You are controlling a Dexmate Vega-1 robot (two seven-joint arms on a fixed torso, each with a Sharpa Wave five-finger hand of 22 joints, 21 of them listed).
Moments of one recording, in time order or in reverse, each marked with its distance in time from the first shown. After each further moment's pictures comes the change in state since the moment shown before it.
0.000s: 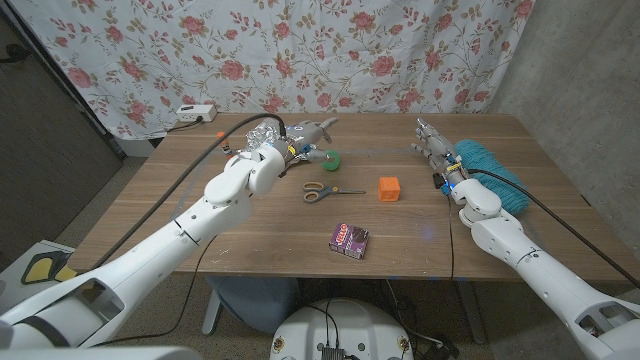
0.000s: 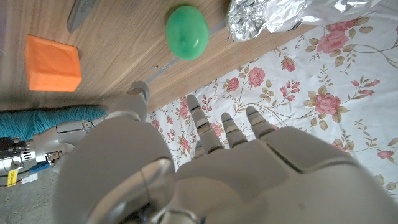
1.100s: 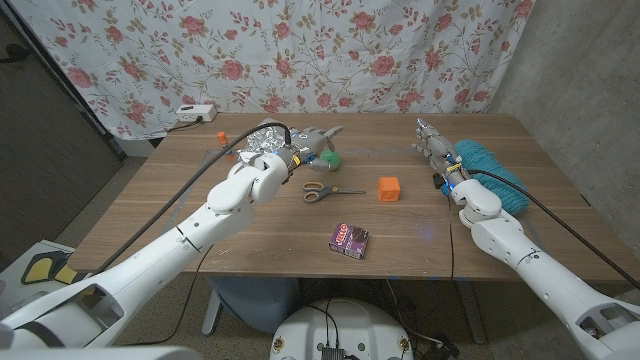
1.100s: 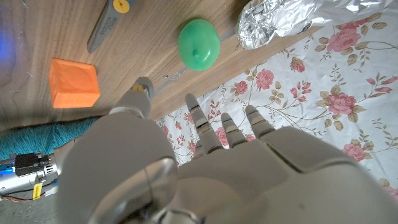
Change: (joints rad) left arm 0.020 0.001 0.009 0.000 0.040 -0.034 -0.014; left_hand 0.047 -0.003 0.017 0.003 0.000 0.000 0.000 0.007 0.000 0.015 -0.007 0.011 0.017 0.013 -0.013 0.000 0.000 0.009 -0.002 0.004 0.000; right arm -0.007 0.000 0.002 -0.009 0.002 -0.002 -0.005; right_hand 0.012 -0.004 0.005 0.006 -0.004 0.002 -0.009 0.004 0.000 0.000 0.000 0.000 0.000 0.000 0.000 0.000 0.000 -0.007 -0.007 0.000 0.000
